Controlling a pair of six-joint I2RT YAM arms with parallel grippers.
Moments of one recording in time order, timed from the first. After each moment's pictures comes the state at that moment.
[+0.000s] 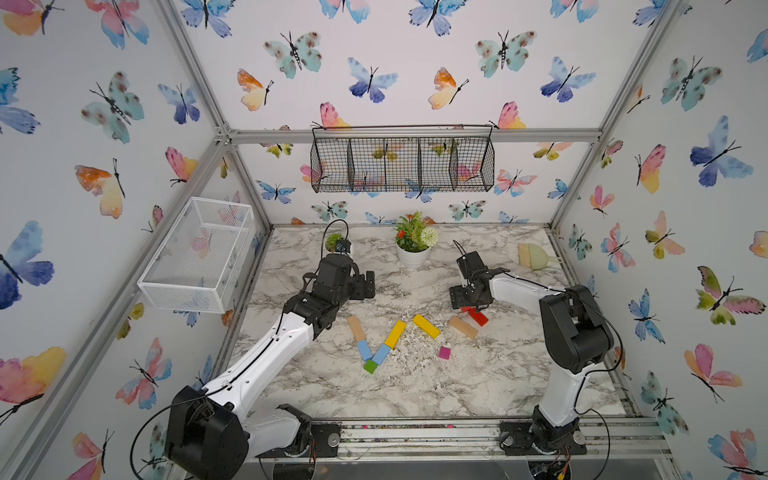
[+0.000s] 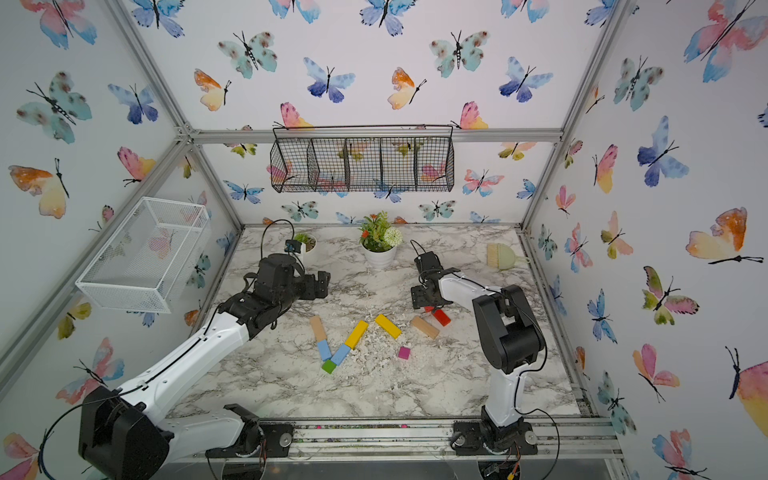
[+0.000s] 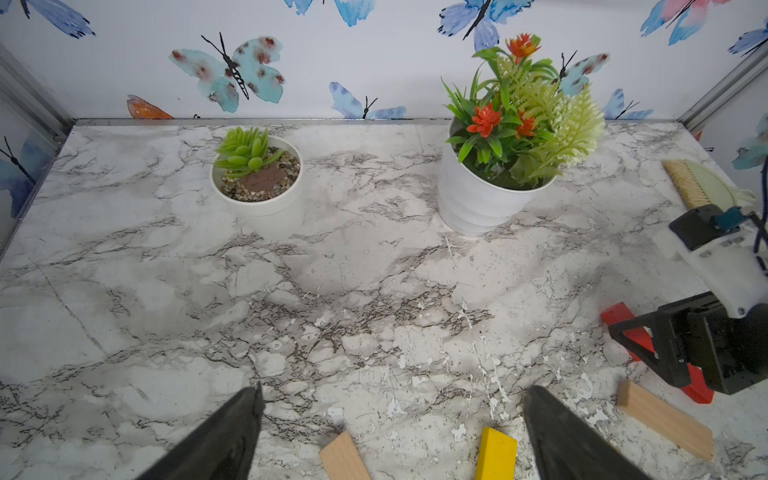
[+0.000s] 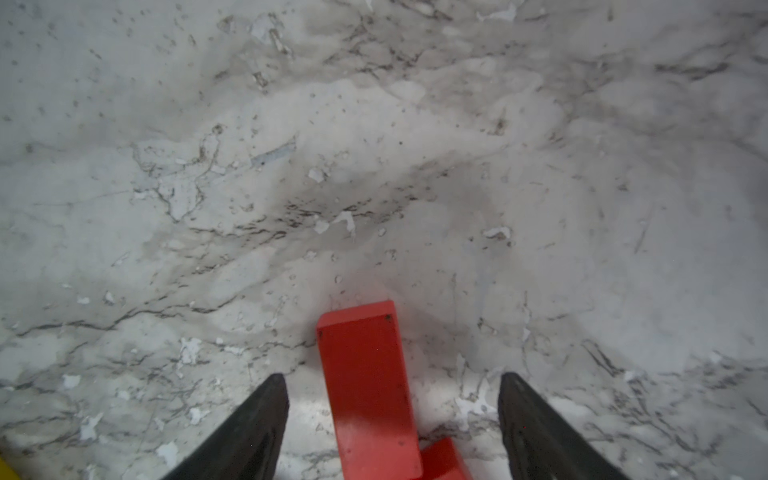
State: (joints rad) left arm -0.48 1.22 0.98 -0.35 -0.18 -0.28; right arm 0.44 1.89 1.20 -0.50 0.13 0.21
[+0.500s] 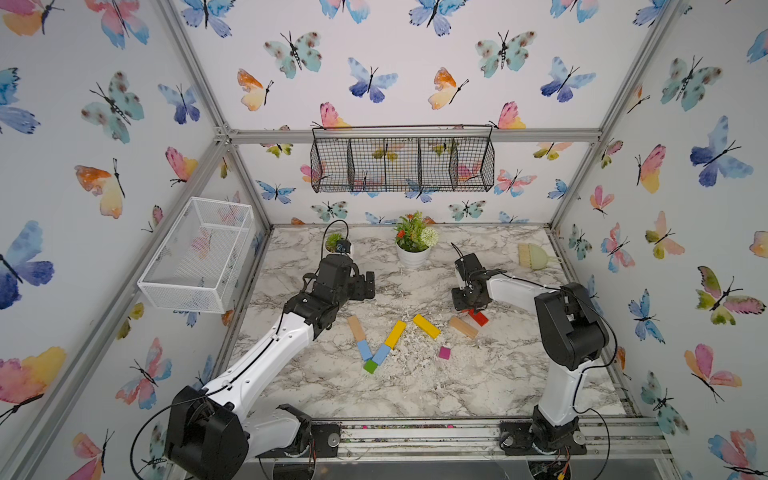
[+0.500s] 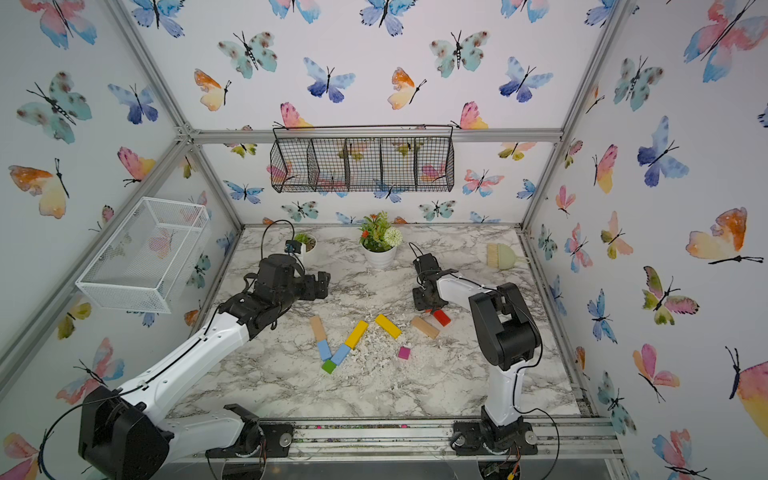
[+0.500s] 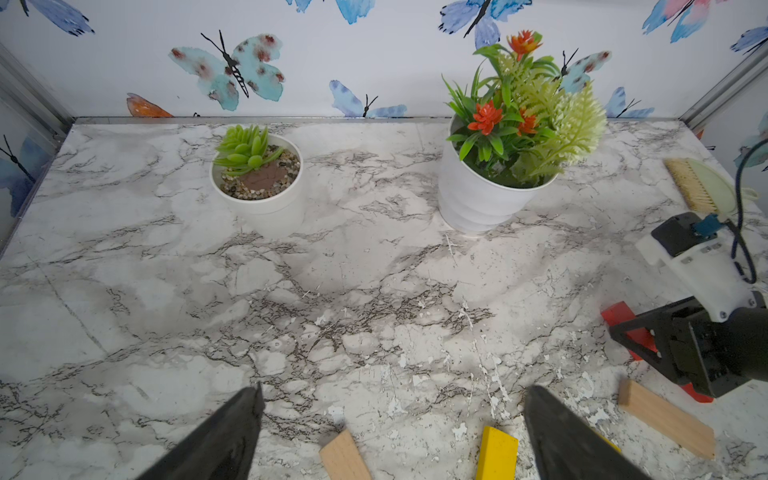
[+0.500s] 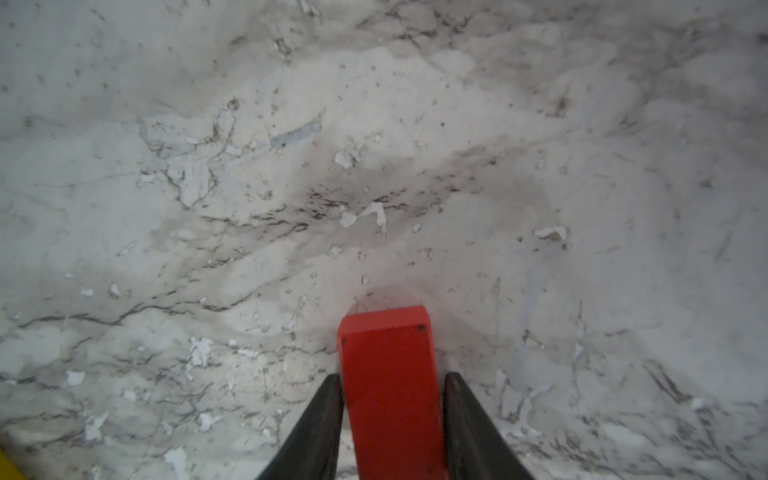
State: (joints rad) left arm -0.48 1.22 0.97 -0.35 -0.18 -0.28; right arm 0.45 1.91 1.20 -0.49 0.10 0.20
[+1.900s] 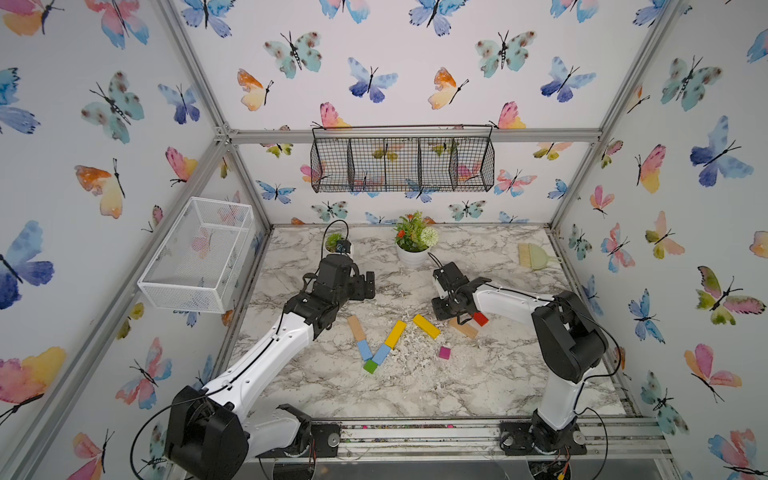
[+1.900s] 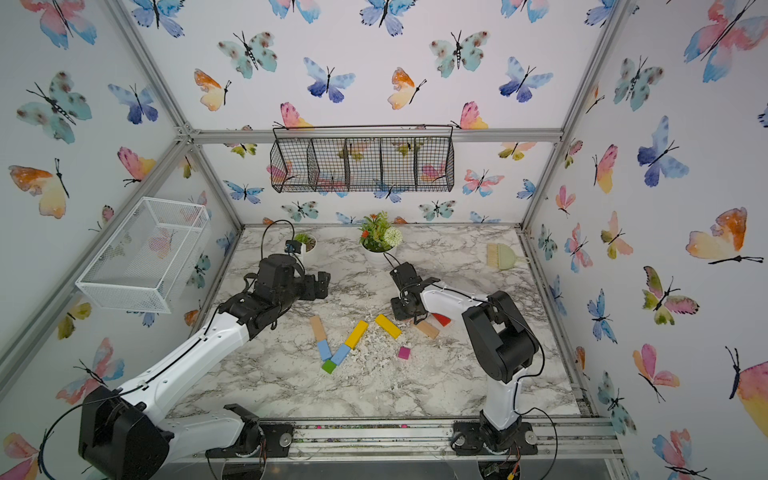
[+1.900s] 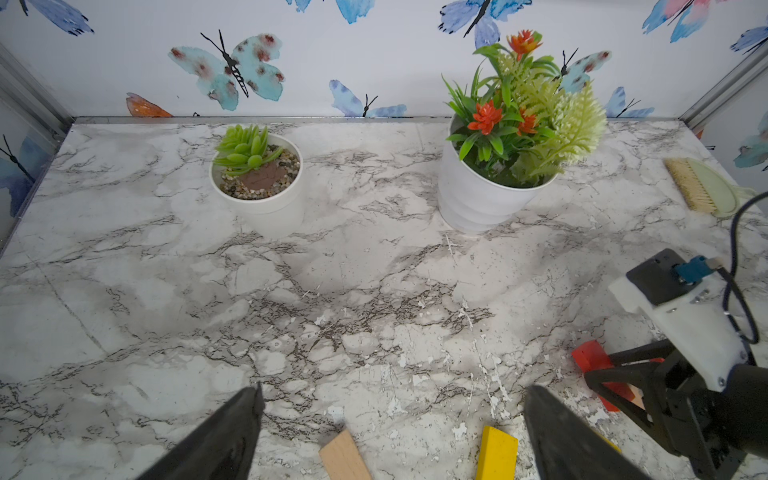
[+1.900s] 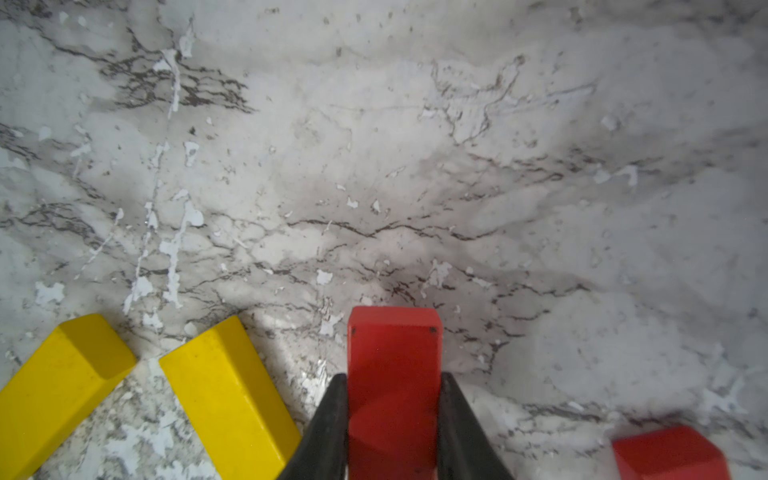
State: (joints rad) left arm -0.48 1.22 0.97 -0.35 -0.18 -0.28; right arm 0.64 1.85 1.16 -0.48 0.04 0.26
